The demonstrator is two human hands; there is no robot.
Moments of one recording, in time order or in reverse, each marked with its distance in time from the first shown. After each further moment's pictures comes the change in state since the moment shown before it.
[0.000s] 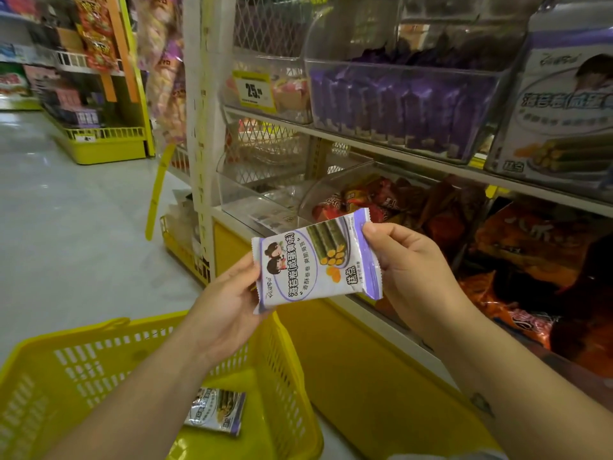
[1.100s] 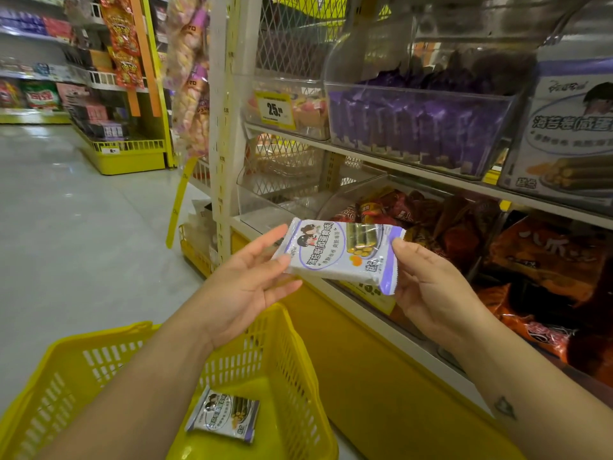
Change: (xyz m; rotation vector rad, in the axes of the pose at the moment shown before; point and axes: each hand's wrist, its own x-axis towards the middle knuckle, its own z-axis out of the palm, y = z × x) left_hand -0.010 0.039 0.001 0.134 -0.134 0.092; right_hand 0.005 0.006 -0.008 0.257 -0.014 0.160
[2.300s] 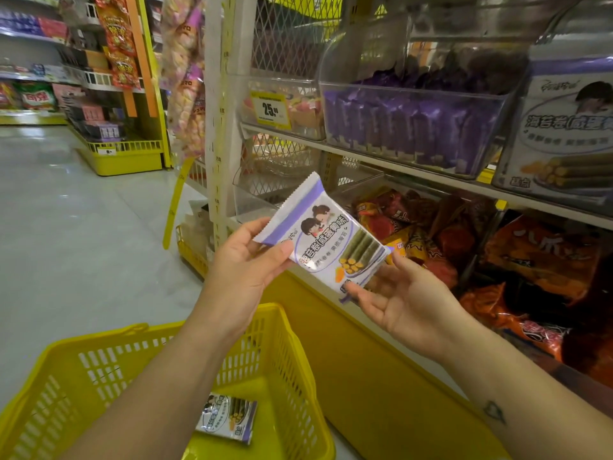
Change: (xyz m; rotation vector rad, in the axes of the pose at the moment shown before) left_hand 0.009 -0.006 0.017 0.114 0.190 0.362; right_hand -0.002 0.008 0.005 0.253 0.062 0.350
